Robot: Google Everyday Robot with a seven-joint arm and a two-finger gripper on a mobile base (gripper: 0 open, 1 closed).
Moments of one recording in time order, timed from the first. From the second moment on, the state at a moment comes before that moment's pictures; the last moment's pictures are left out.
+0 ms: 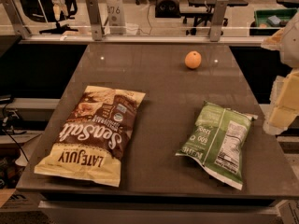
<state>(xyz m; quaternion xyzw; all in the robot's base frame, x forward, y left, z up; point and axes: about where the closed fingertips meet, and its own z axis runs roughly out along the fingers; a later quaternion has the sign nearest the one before) 0.438 -0.217 0.976 -0.60 0.78 -0.03 0.16</state>
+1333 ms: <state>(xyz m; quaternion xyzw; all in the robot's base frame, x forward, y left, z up) 0.428 -0.193 0.947 -0.54 0.83 -0.05 0.14</state>
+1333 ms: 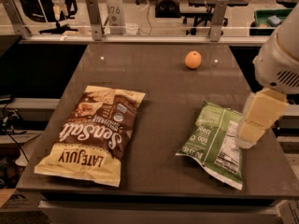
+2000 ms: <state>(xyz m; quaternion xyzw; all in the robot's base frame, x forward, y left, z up) 0.436 -0.194 0.906 -0.41 0.90 -0.04 0.13</state>
